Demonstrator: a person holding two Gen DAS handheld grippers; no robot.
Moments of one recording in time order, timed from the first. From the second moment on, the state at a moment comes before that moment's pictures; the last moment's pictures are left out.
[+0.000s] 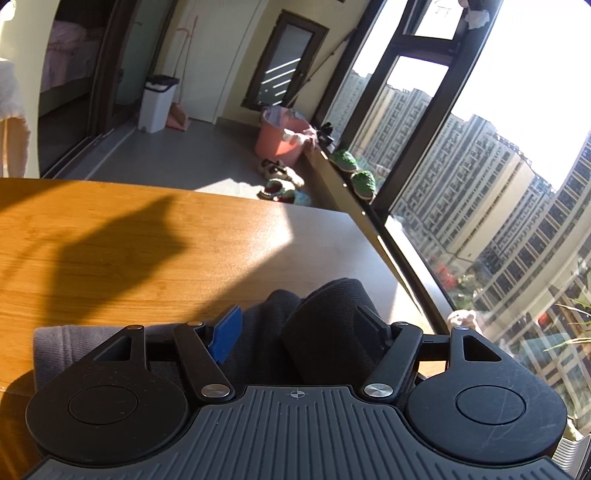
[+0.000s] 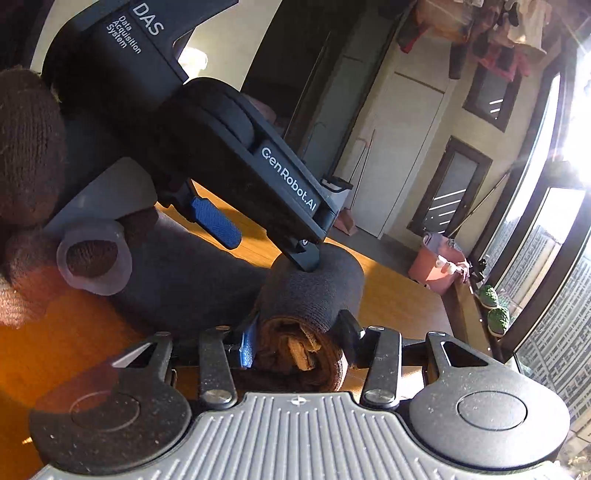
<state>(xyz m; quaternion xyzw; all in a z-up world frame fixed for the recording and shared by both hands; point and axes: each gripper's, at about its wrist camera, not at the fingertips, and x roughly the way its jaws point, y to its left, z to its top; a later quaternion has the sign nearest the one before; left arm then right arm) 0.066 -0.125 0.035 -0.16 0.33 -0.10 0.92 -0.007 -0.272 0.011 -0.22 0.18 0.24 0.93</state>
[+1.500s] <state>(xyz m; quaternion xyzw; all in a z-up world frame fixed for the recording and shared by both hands) 0.061 -0.113 0.003 -0.09 0.34 -0.05 0.93 0.077 -0.354 0.008 0.10 0.30 0.22 0.92</state>
